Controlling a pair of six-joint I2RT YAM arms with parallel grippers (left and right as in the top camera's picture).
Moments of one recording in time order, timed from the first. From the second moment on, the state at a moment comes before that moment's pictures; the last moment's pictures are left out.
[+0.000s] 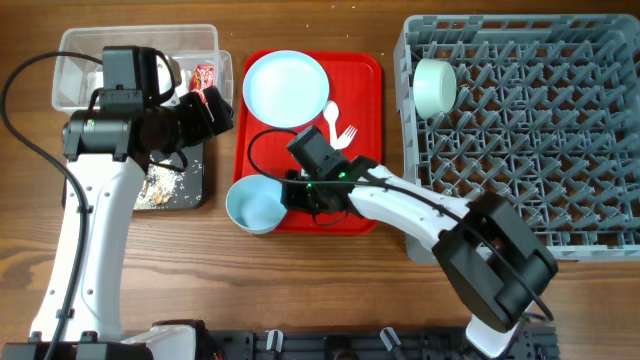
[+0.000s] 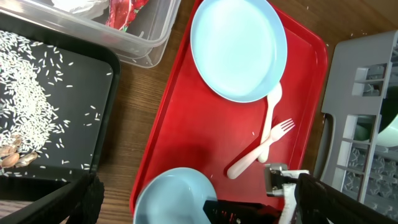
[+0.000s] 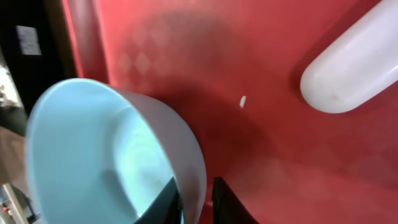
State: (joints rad) left arm -0.01 1.43 1.37 -0.98 0.21 -0.42; right arm 0.78 1.90 1.14 -0.33 -0.32 0.92
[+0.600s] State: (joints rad) left arm -0.01 1.43 1.37 -0.98 0.21 -0.42; right arm 0.36 1.05 1.20 -0.94 0.19 0.70
